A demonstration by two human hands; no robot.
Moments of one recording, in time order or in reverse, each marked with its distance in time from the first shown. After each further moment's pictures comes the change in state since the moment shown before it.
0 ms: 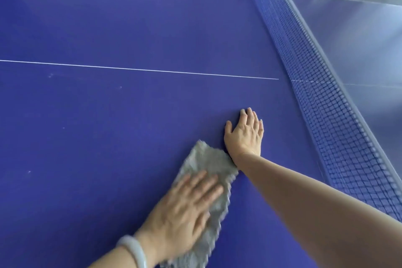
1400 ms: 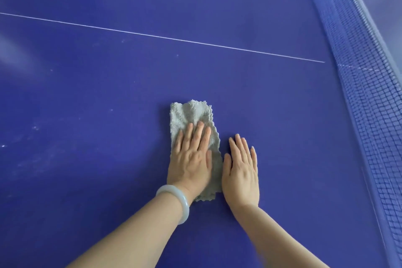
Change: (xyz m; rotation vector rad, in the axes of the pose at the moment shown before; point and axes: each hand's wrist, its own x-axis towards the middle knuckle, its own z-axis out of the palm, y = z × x) left_hand -0.059 0.001 0.003 -0.009 0.086 -0.676; right_hand -0.227 -0.025 0.006 0.262 -0.125 -0.305
